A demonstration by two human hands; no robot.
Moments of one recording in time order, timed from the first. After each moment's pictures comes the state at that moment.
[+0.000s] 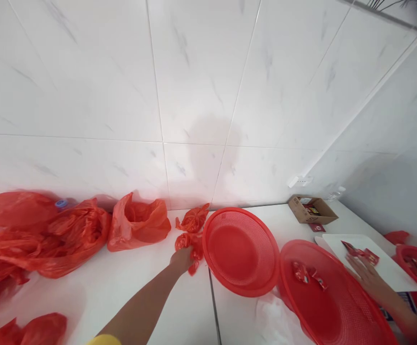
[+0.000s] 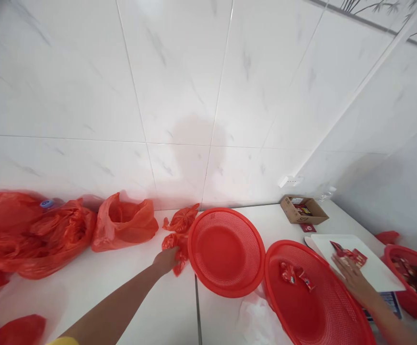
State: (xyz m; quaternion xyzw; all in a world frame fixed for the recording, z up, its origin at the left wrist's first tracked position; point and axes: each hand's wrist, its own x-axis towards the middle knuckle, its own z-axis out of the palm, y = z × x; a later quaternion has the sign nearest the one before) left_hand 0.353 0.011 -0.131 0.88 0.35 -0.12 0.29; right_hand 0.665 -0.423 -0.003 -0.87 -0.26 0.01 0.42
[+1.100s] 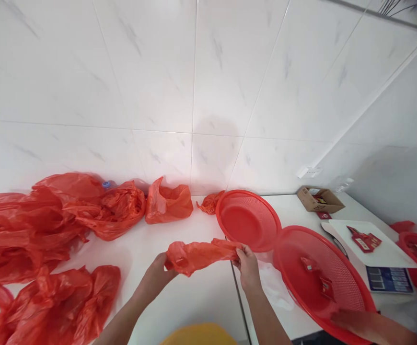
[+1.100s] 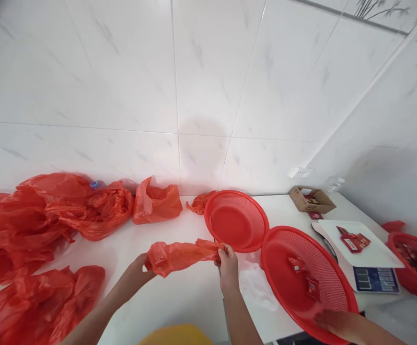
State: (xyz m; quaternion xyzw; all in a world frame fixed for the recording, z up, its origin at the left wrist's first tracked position) left_hand 0.130 -0.014 -0.059 0.79 0.42 0.13 0.43; right_hand 0.348 -0.187 -0.071 -0.66 -0.02 0.29 0.70
